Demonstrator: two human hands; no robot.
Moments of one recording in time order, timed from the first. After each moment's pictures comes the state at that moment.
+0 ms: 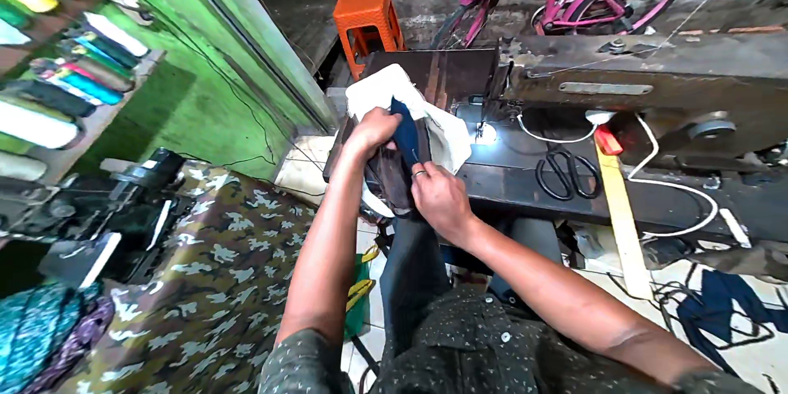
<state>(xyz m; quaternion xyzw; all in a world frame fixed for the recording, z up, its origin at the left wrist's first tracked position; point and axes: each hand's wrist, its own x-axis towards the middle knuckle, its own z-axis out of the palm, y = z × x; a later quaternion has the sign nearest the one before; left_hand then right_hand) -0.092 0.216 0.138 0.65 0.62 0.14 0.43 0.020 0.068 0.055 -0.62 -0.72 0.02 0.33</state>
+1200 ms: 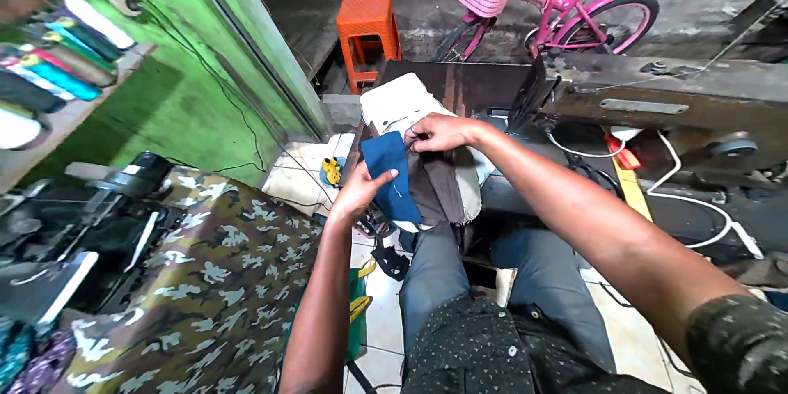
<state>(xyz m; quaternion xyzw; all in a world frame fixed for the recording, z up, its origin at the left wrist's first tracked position) -0.216 0.167 0.071 0.63 0.45 0.32 0.55 0.038 0.245 0.115 -0.36 -0.88 0.29 0.11</state>
